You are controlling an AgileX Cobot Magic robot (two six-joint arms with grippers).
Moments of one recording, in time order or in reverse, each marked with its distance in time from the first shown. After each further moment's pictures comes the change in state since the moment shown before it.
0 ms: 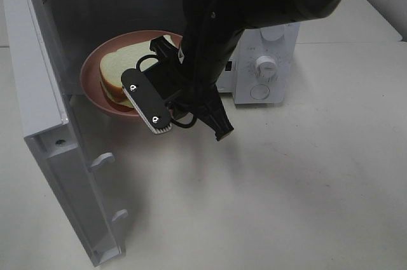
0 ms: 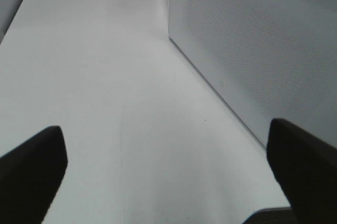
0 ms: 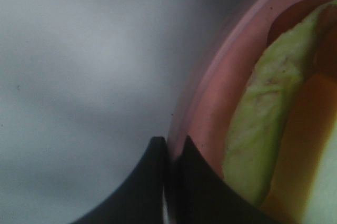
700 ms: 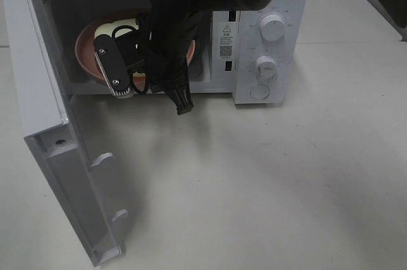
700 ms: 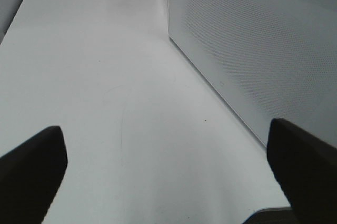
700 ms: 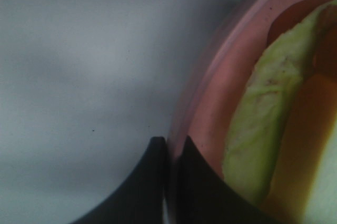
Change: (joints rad) left arm 0.000 0.000 0.000 0.000 0.000 0.000; right arm -0.001 0.199 -0.352 -0.049 0.109 0.189
